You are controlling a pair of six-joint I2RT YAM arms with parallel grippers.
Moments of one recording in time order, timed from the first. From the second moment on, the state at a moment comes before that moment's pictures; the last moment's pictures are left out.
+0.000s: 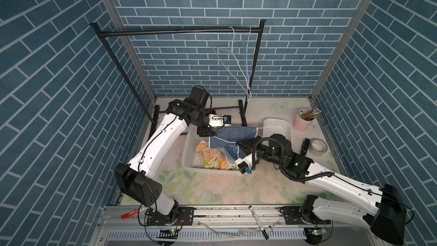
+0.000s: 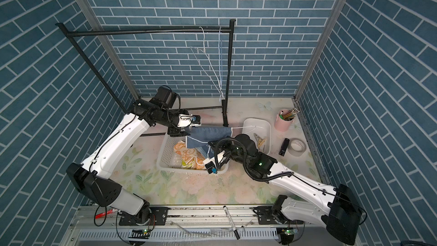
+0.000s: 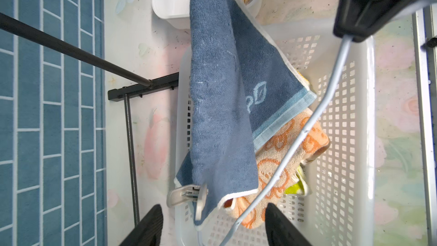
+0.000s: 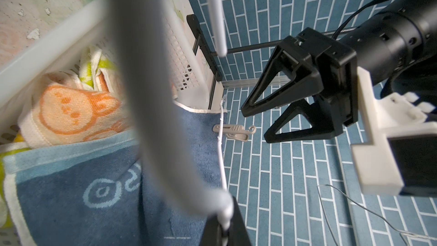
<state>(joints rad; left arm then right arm) -0.45 1.57 1.69 -1.21 0.31 1.16 0.96 1.09 0.75 0.07 -0.15 -1.47</state>
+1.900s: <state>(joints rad) -0.43 1.67 1.70 -1.19 0.22 1.18 1.00 1.11 0.75 0.09 -0.12 -1.50</state>
